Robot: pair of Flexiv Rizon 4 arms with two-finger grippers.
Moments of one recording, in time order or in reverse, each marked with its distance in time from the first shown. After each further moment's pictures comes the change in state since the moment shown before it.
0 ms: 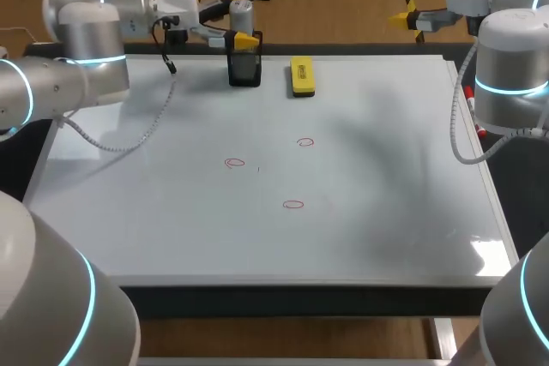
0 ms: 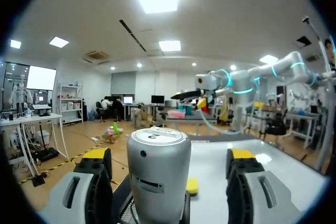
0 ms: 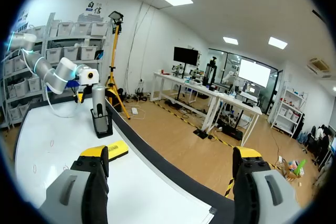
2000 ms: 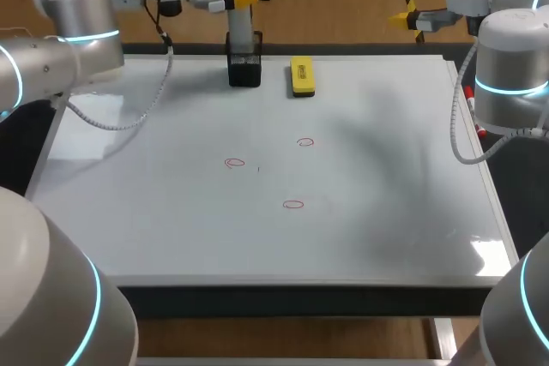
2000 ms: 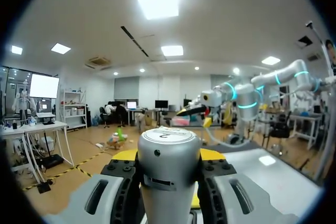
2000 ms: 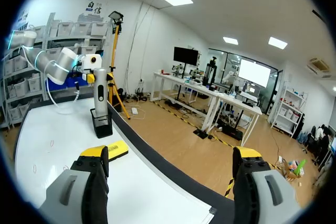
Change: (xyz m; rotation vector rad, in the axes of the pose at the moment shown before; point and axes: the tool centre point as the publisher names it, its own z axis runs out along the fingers) left arm -0.015 -0.068 -0.005 0.031 -0.033 0.021; right arm 0.000 0.000 0.000 0.000 0.000 0.000
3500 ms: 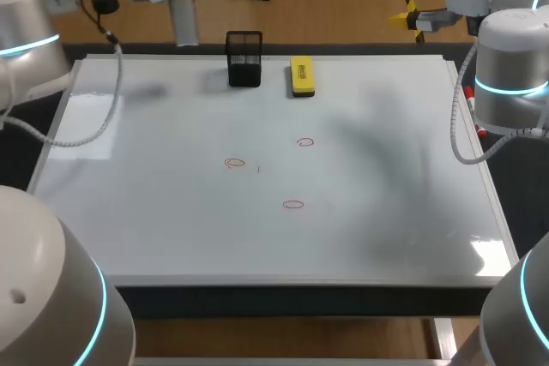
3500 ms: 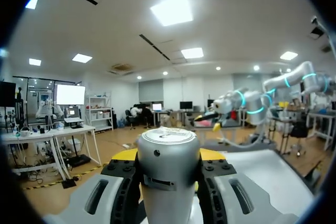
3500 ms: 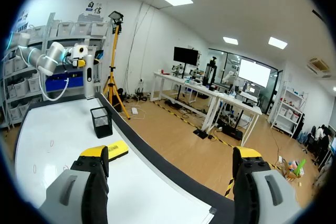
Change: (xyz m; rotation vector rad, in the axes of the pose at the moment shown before) left arm 0.009 -0.045 -0.125 -0.001 -0.230 0.043; right arm 0.000 0.000 0.000 0.000 0.000 0.000
